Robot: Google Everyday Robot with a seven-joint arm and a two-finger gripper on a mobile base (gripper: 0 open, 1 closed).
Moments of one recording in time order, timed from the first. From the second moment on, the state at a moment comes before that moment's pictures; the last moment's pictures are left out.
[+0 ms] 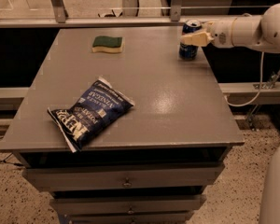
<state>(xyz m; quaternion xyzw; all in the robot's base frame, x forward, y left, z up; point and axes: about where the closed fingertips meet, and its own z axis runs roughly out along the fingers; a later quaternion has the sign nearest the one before) 0.788 -0.211 0.906 -0.35 0.73 0.22 0.54</state>
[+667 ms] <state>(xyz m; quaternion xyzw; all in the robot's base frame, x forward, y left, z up) 0.778 -0.197 0.931 -0.35 0.71 0.26 0.55</state>
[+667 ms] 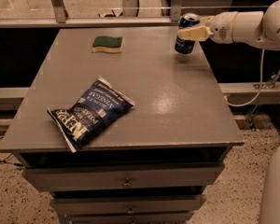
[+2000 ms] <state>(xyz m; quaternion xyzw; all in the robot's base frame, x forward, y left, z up) 0.674 -0.109 0.968 -0.35 0.67 0.34 0.56</state>
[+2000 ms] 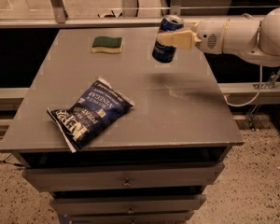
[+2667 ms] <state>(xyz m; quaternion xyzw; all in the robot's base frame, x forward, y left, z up) 0.623 -0.063 0.921 -0.39 0.70 0.33 0.50</state>
